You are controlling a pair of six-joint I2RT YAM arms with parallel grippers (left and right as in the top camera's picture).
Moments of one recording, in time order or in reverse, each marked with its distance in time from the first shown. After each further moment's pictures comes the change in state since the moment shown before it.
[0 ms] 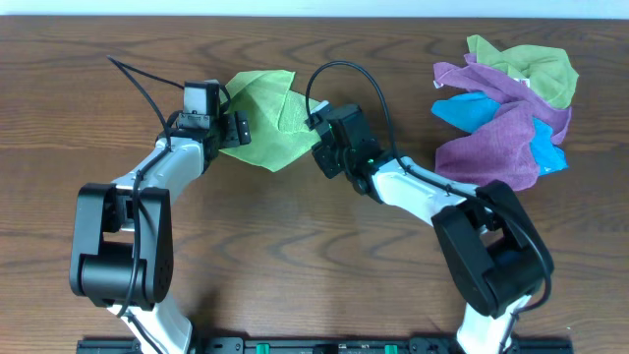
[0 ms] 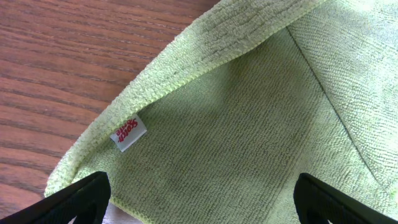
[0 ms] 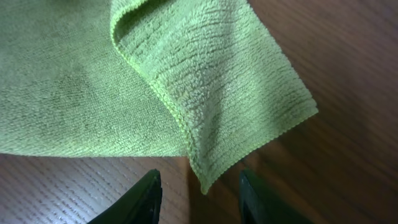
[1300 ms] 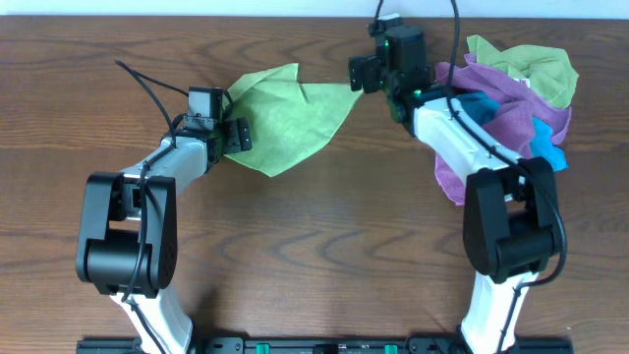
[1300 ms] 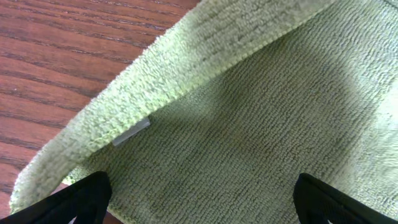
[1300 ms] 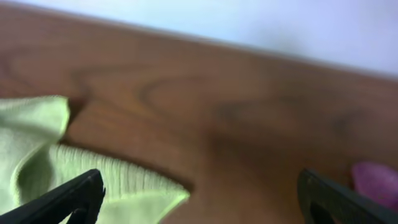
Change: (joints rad) left arm 0.000 0.063 0.000 0.000 -0.005 -0.001; right arm -0.263 0.111 0.417 -0.150 0.039 0.142
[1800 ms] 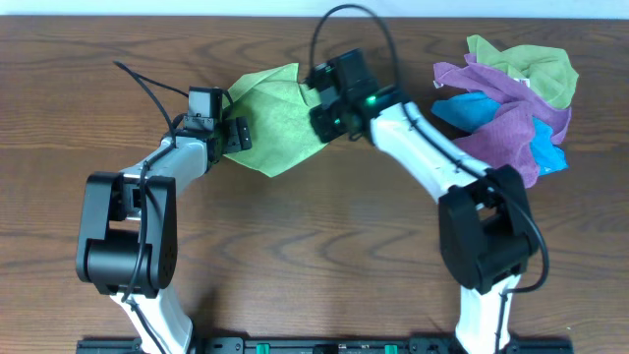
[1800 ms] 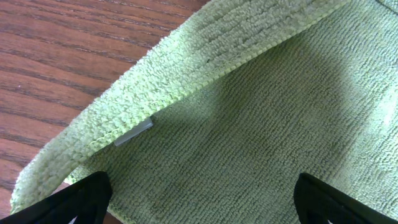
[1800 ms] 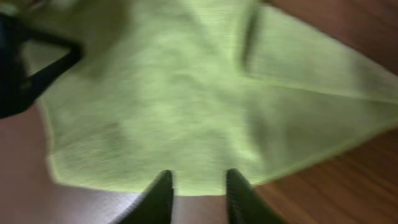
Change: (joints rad) left arm 0.000 0.000 0.000 0.003 -0.006 -0.024; right arm 0.221 0.003 0.076 -0.415 -0.233 -0.043
